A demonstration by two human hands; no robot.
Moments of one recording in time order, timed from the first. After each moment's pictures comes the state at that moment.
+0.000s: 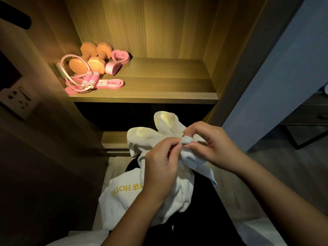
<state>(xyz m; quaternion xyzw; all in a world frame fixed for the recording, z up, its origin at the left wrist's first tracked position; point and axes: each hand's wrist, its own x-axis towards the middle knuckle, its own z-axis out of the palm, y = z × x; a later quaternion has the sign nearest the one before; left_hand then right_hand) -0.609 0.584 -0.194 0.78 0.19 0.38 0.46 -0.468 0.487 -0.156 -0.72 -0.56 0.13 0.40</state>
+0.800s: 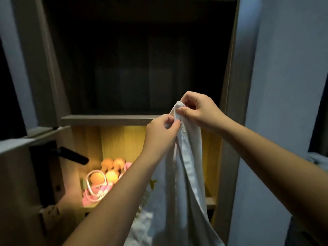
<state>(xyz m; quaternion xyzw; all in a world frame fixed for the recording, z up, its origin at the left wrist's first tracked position) -0.542 0.660 0.109 0.79 0.06 0.48 0.37 -0.436 0.555 0.168 -0.68 -0.57 -0.21 0.41</state>
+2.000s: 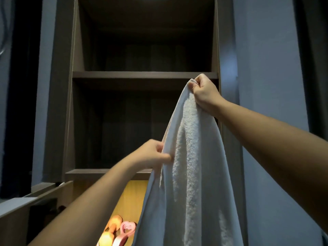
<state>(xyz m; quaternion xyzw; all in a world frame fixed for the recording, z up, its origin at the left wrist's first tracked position) -0.558 0.700 0.215 0.90 0.02 0.27 0.34 -0.440 0.541 0.348 -0.63 -0.48 -0.30 0.54</state>
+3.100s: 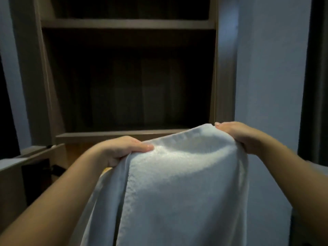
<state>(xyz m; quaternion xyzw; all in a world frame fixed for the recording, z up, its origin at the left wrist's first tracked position) -0.597 0.706 0.144 0.82 0.18 0.05 0.54 -0.387 0.459 0.150 -0.80 -0.30 0.05 0.52</state>
